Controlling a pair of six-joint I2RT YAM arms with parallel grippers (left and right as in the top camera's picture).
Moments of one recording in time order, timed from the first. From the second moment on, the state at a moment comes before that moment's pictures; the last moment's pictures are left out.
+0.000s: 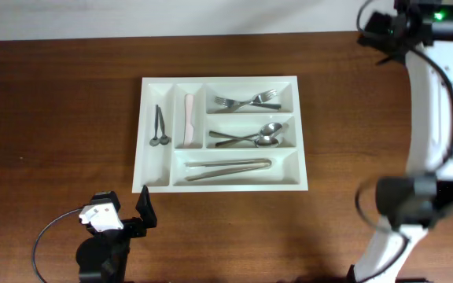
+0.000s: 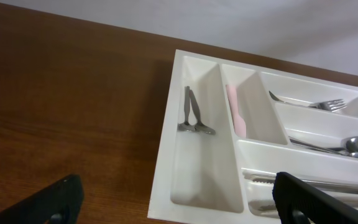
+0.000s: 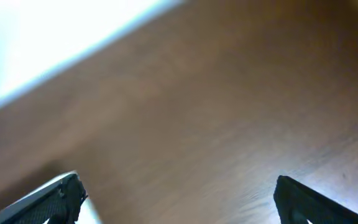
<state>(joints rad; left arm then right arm) 0.01 0.01 0.12 -0.39 0.01 -0.20 -0.06 2.04 2.40 -1.29 0.26 0.42</state>
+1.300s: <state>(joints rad) 0.01 0.01 0.12 -0.39 0.01 -0.20 0.00 0.31 0.28 -0.10 0.09 0.36</state>
